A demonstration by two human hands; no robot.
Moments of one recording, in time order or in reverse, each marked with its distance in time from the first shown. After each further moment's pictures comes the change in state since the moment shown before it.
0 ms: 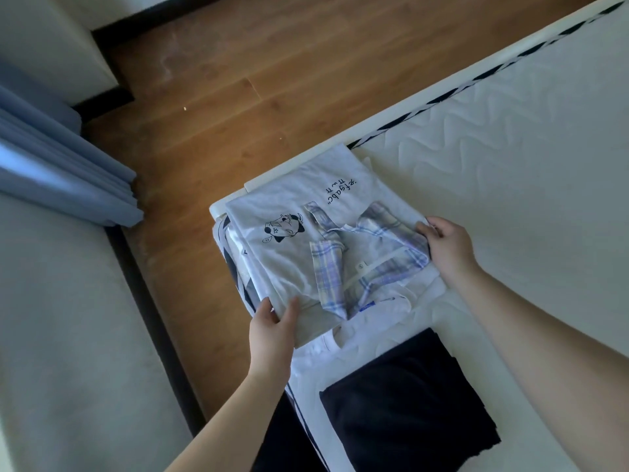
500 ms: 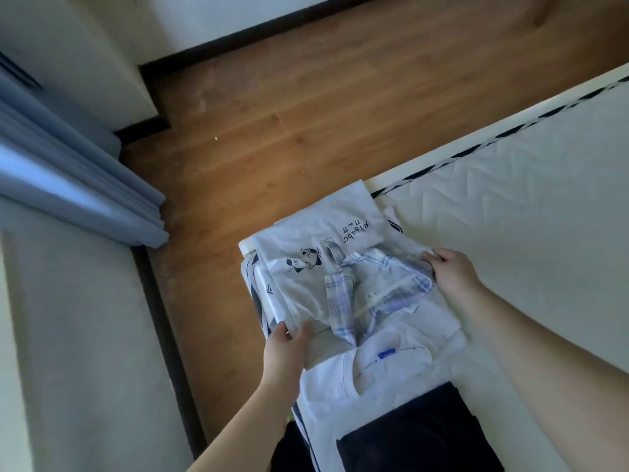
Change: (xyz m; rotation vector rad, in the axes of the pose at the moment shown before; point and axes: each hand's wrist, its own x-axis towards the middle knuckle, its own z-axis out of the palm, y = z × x) left_hand 0.044 0.035 -0.014 0.038 0.035 -0.138; right_hand 0.040 -0.059 0.025 -0.106 -0.103 0.172
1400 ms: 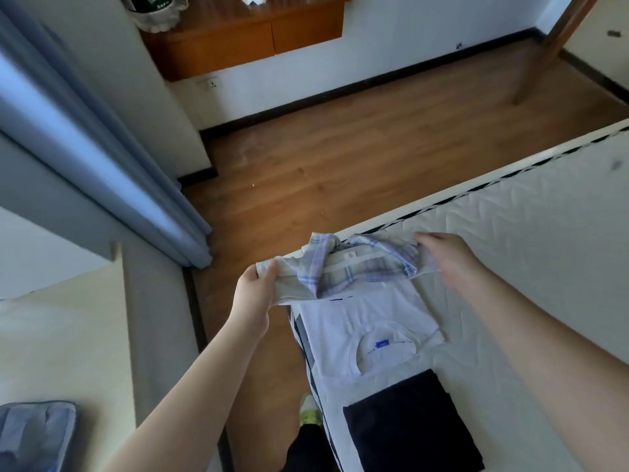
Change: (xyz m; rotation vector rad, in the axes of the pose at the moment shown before) left_hand -0.145 0.143 -0.112 -0.162 0.073 0.310; right_hand -0.168 -0.158 -0.093 0.374 -0.086 -0.033
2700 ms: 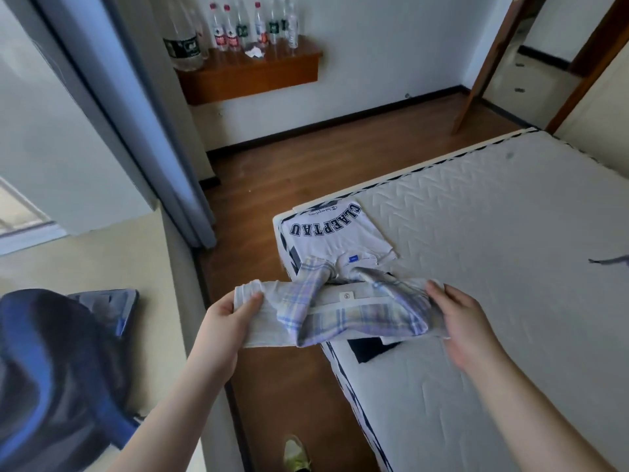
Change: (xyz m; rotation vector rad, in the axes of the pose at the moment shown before) left_hand -0.409 -0.162 -0.206 -0.069 -0.273 0.260; right_hand -0.493 0.211 -0.106 0.418 -0.006 -0.199
